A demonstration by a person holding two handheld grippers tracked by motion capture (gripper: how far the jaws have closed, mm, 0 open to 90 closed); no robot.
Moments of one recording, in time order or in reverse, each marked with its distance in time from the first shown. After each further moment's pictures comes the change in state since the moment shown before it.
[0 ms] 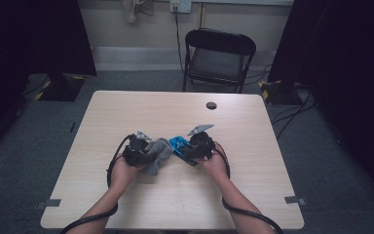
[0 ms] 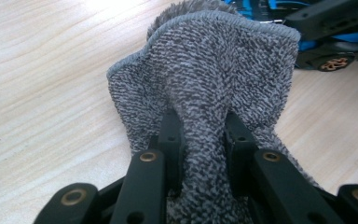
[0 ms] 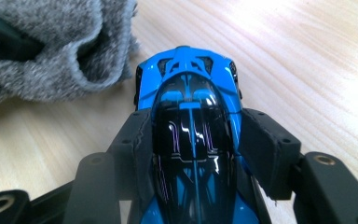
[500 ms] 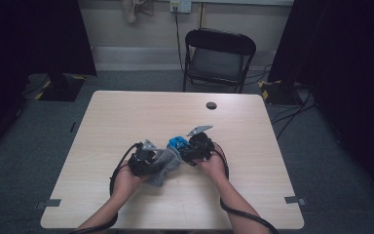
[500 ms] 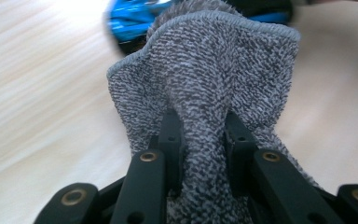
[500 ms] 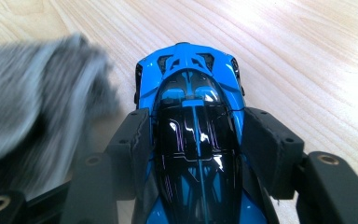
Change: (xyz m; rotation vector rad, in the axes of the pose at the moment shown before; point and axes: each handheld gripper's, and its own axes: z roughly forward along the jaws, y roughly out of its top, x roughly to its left) left arm -0.045 -0.009 -0.007 -0.005 -0.092 0.123; right arm 0.003 -0.001 0.002 0.008 -0.016 0.014
